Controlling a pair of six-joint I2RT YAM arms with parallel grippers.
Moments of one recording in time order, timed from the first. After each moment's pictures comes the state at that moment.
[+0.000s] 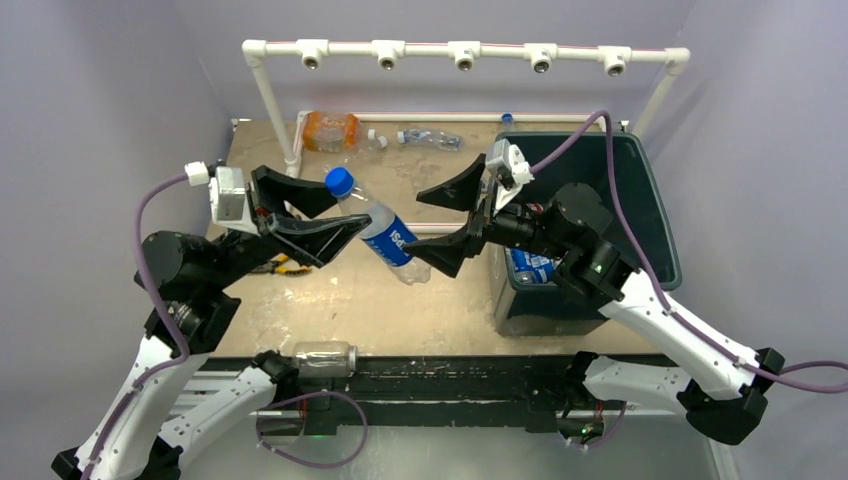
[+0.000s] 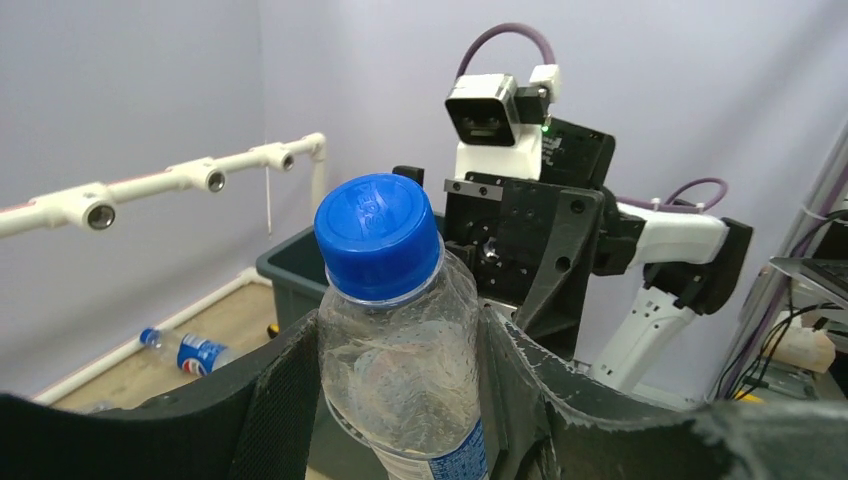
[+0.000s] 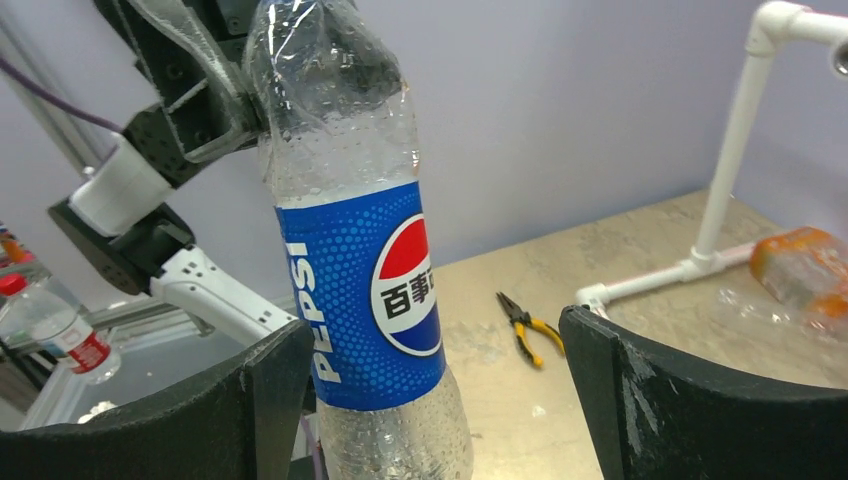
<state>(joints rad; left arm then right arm) -0.57 0.72 1.15 0.03 0.50 -0.37 0.87 1.04 1.20 0.03 -0.44 0.22</state>
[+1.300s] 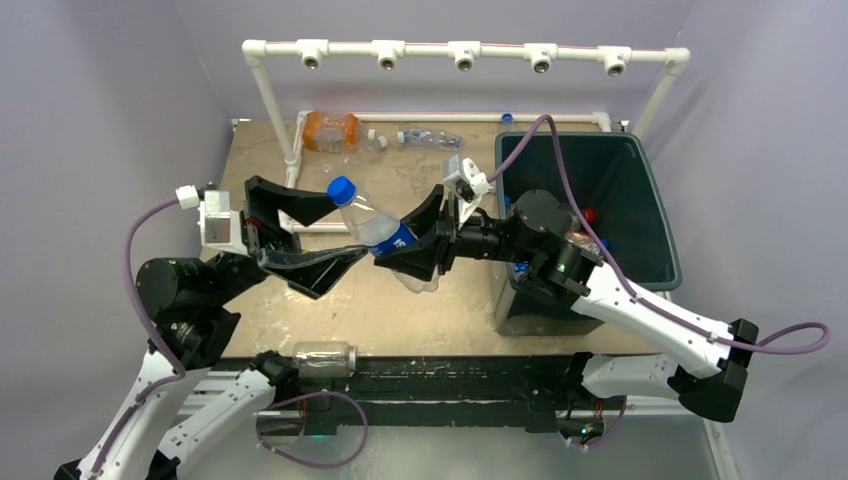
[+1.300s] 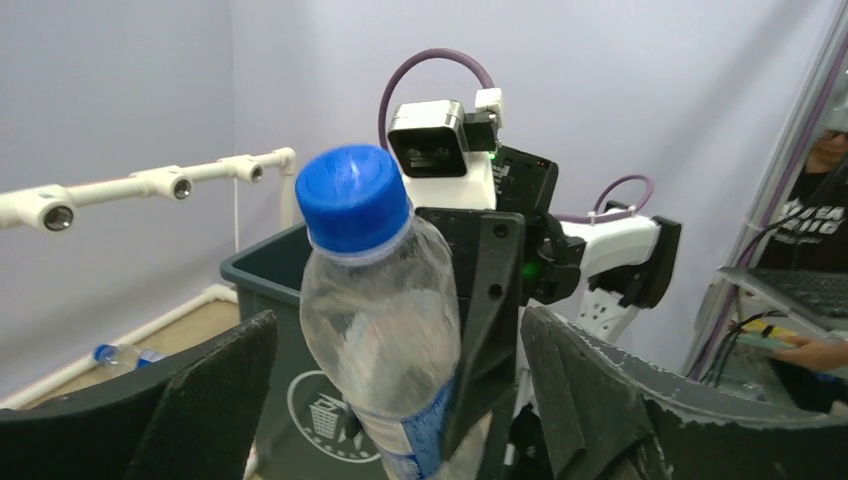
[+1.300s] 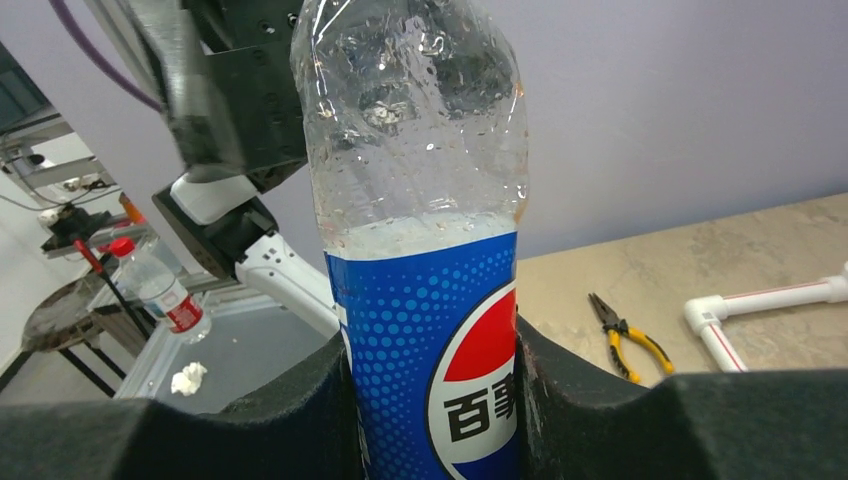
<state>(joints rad) -0.57 0.62 1.02 0.15 0.54 -0.47 1.01 1.16 1.19 0.18 -0.51 0.29</state>
